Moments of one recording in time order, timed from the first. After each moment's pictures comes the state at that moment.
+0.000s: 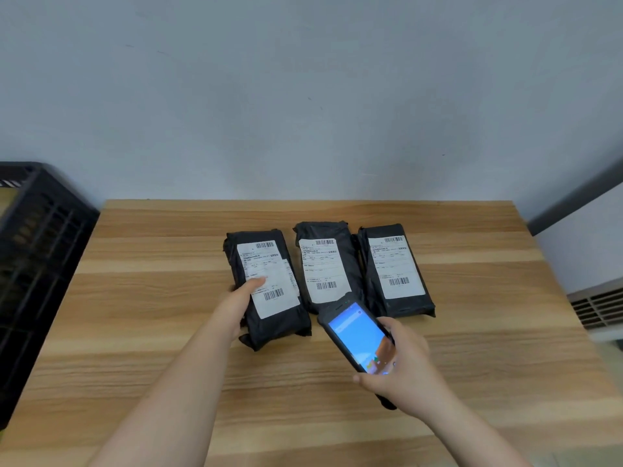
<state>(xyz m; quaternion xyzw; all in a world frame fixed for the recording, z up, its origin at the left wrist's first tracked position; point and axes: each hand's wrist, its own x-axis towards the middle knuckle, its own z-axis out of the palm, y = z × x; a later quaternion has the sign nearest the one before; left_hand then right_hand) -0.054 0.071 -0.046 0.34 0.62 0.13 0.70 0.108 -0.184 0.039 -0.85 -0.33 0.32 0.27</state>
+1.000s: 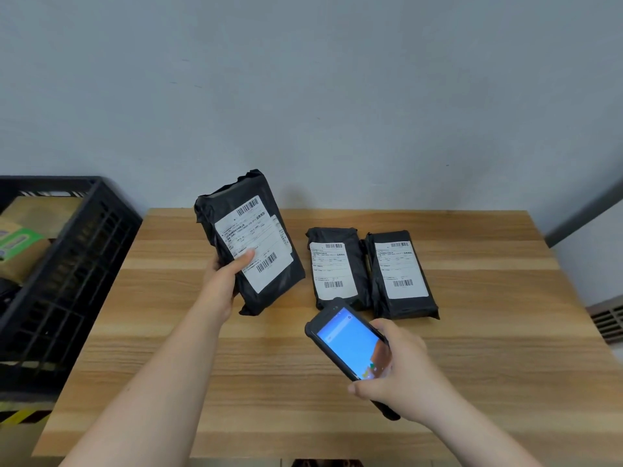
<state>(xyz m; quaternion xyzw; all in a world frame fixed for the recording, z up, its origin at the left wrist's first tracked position) -0.082 0.063 0.035 0.38 0.49 0.35 0.70 0.092 -0.207 0.099 -0.81 -0.40 0.36 0.25</state>
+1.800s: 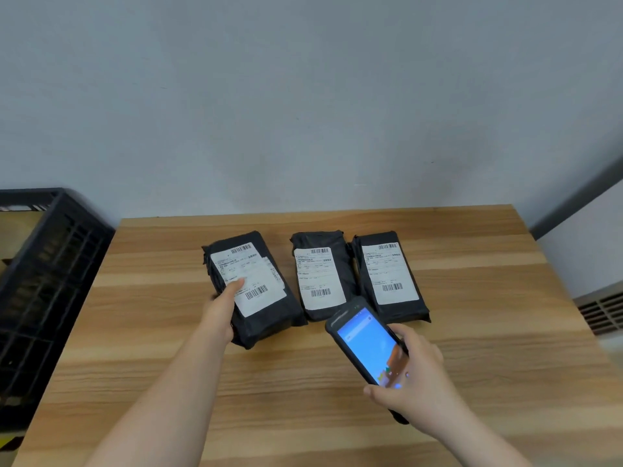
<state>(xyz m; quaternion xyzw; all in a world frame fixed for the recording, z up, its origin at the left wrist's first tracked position) -0.056 0.067 -0.018 0.26 0.65 0.23 0.67 0.125 -0.220 0.060 -0.83 -0.34 0.31 0.32</state>
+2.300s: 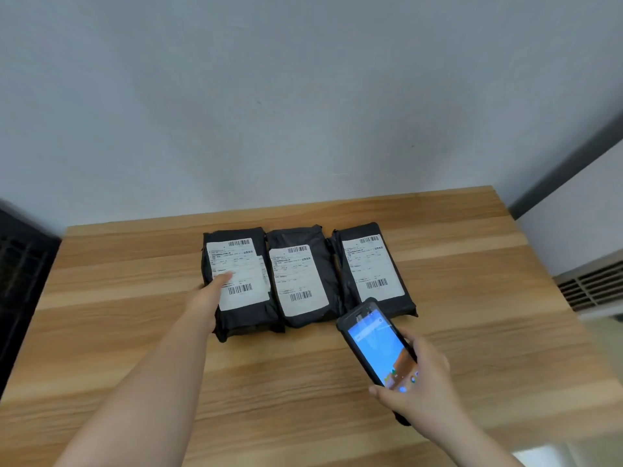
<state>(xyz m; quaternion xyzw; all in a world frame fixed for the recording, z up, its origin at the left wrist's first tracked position) -0.014 0.111 -0.056 0.34 0.66 0.15 0.66 0.149 -0.228 0.019 -0.87 -0.25 0.28 0.33</state>
